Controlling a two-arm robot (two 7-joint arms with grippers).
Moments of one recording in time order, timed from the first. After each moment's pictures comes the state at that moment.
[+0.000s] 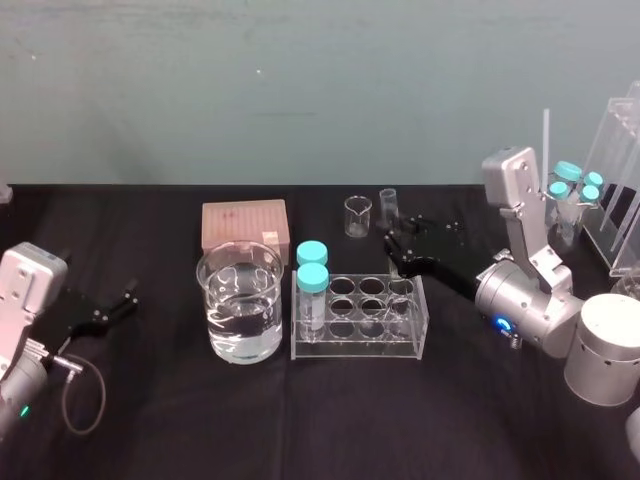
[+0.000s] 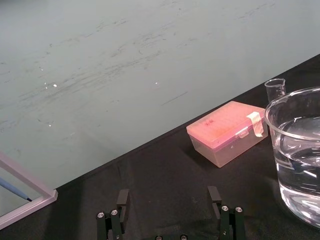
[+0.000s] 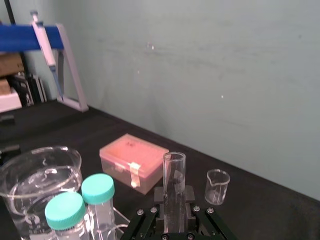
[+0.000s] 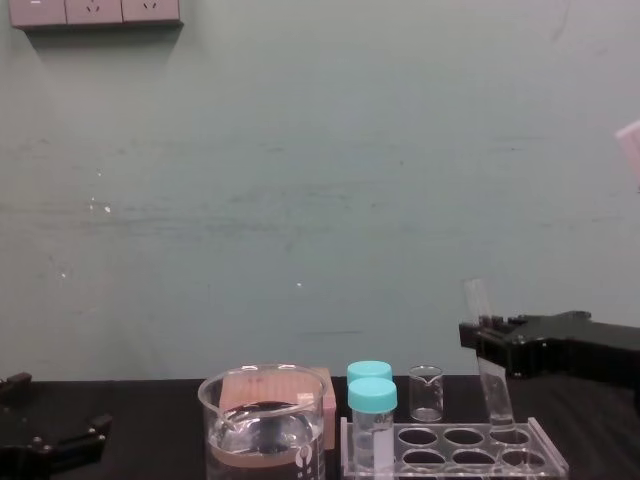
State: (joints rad) left arm -0.20 0.60 0.45 -1.41 -0.25 -0.12 0.03; right arm 0.38 0.36 -0.35 -1.33 0.33 0.07 0.39
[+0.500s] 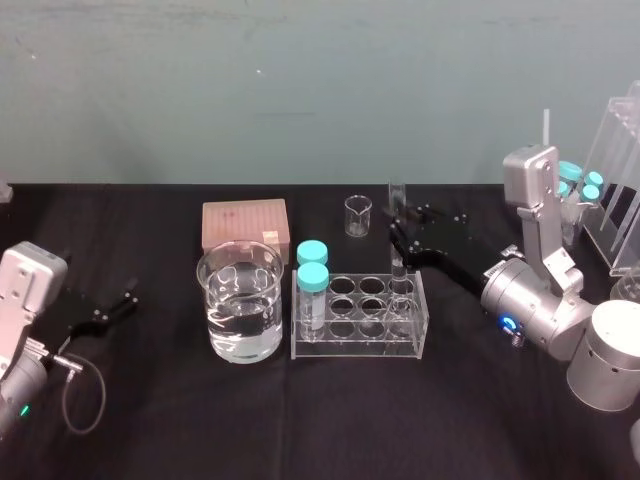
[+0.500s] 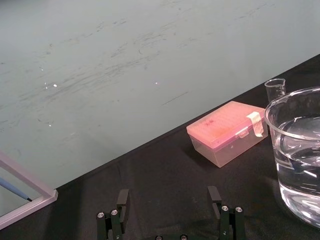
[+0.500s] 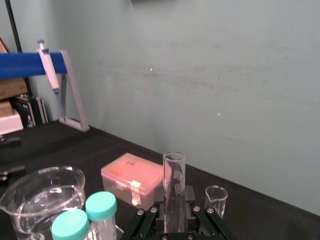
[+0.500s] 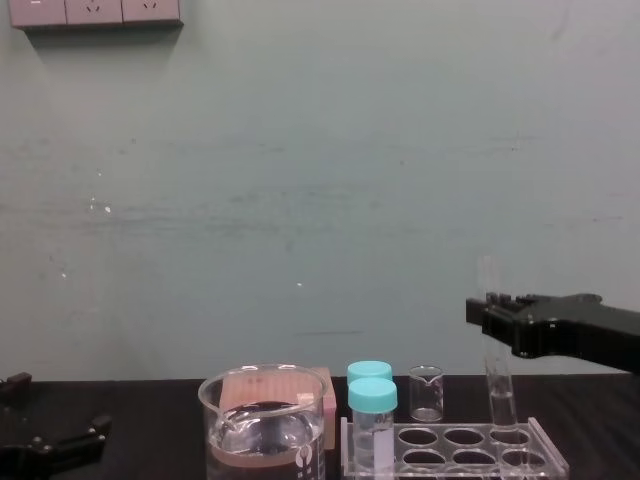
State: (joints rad) left arm -0.20 0.60 0.45 -1.41 -0.25 -0.12 0.03; right arm 0.35 0.35 -0.32 -1.35 0.35 0.01 0.40
